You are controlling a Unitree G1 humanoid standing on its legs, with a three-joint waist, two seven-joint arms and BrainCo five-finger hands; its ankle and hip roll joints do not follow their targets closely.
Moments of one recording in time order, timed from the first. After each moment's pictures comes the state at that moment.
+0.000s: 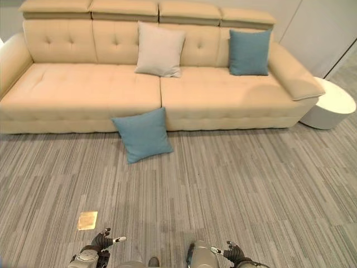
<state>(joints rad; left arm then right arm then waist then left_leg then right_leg) -0.13 0.23 -0.25 1.28 -0.21 -0.15 0.11 -0.05 -0.29 0.36 1.17 0.13 -0.12 -0.07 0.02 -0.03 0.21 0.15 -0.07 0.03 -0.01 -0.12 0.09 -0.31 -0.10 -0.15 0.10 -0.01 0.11</state>
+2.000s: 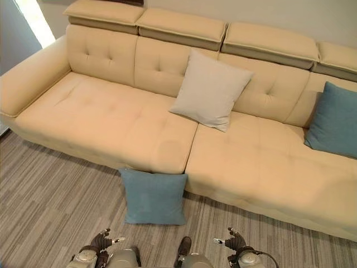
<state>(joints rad) -0.11 0.25 -0.26 1.27 -0.16 -0.16 0.09 -0.04 -0.32 0.34 1.13 0.15 -0.13 -0.07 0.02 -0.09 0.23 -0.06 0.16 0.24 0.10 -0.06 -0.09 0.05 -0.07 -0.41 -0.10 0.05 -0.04</state>
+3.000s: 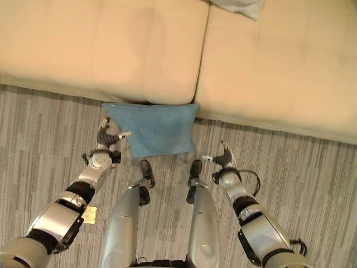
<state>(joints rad) -0.89 0.40 -0.39 1.09 -0.33 -0.25 0.45 -0.78 -0.35 0.43 1.05 0.13 -0.16 -0.47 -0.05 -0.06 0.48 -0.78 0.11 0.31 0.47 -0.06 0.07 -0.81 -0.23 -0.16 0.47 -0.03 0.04</state>
